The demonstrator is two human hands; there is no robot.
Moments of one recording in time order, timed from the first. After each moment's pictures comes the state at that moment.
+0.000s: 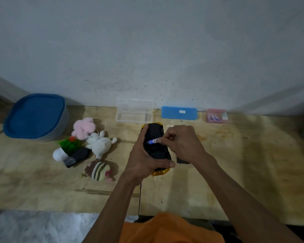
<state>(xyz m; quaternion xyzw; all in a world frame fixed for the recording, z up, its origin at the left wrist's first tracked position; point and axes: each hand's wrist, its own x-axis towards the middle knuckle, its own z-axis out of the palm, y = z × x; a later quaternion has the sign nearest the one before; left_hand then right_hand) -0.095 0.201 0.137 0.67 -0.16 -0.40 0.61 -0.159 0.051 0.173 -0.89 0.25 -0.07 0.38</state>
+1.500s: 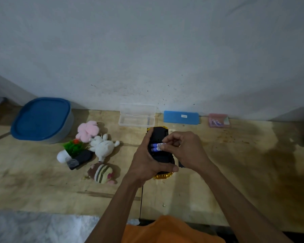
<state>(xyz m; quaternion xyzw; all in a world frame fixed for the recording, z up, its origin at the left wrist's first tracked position) -0.095 0.200 0.137 0.68 -0.20 -0.40 0.58 -0.175 0.061 0.179 -0.83 0.28 -0.08 0.48</state>
